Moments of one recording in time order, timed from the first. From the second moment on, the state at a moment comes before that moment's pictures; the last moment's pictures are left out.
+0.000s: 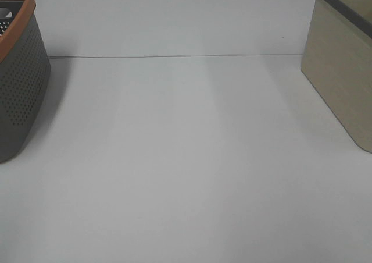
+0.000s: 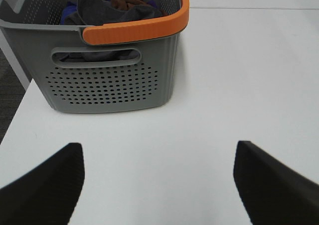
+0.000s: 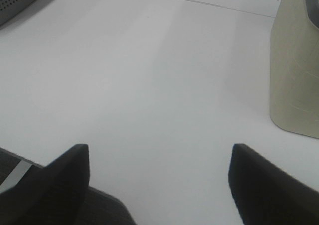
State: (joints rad) left arm -0.02 0.00 -0.51 0.02 1.05 -0.04; right arm 0.24 0.00 -0.50 0.10 1.05 -0.13
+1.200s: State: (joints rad) left arm -0.02 0.00 -0.51 0.02 1.05 -0.04; right arm 0.24 0.00 -0.50 0.10 1.05 -0.13
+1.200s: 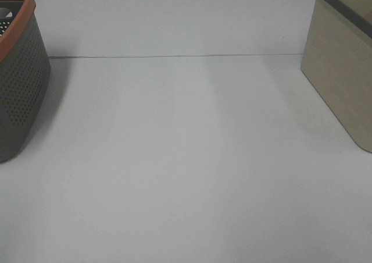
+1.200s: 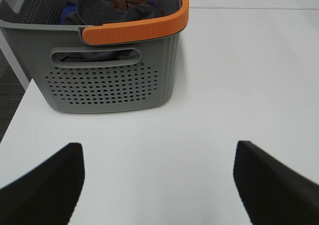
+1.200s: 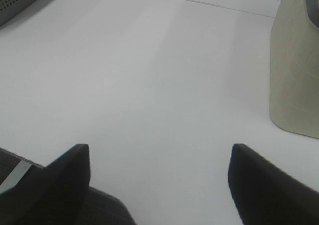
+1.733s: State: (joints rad) left arm -0.02 0.06 -0.56 0.02 1.05 -0.04; right arm 0.24 0.00 -0.50 0.10 1.05 -0.13
